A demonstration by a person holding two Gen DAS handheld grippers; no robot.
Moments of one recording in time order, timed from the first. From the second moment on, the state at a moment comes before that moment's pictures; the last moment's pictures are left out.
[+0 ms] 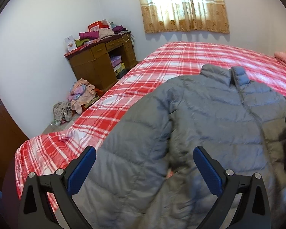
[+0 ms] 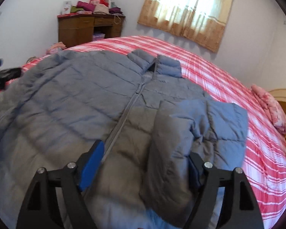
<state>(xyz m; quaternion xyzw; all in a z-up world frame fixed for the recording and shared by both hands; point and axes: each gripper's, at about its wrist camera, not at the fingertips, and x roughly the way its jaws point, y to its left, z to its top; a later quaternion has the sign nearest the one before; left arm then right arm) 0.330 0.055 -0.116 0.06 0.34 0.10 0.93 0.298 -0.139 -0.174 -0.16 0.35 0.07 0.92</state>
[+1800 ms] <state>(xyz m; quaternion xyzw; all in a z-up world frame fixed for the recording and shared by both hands) 0.303 -0.082 -0.107 0.15 0.23 0.03 0.96 0.251 -0.324 -0.145 0.05 0.39 0.04 0.92</state>
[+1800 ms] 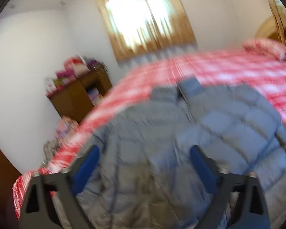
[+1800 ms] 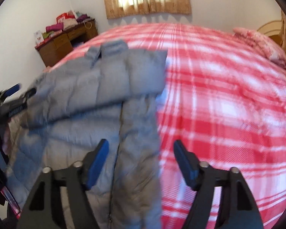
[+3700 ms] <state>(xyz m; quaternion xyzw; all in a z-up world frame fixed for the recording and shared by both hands) 0.405 -0.060 -0.208 0.06 0.41 0.06 0.91 0.374 -0.204 -0.222 -0.03 0.41 0.05 0.91</state>
